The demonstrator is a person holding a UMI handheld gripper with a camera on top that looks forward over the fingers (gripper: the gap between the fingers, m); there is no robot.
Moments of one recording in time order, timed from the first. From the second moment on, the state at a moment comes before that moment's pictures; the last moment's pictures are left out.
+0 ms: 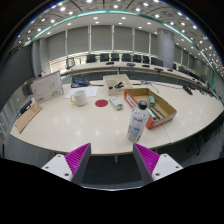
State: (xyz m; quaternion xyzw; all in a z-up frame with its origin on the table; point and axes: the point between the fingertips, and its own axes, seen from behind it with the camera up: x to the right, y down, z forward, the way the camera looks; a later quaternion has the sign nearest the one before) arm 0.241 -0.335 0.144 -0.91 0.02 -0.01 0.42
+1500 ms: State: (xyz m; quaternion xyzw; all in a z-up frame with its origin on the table) arm 0.373 -0.154 0.050 -0.85 0.03 0.00 0.52
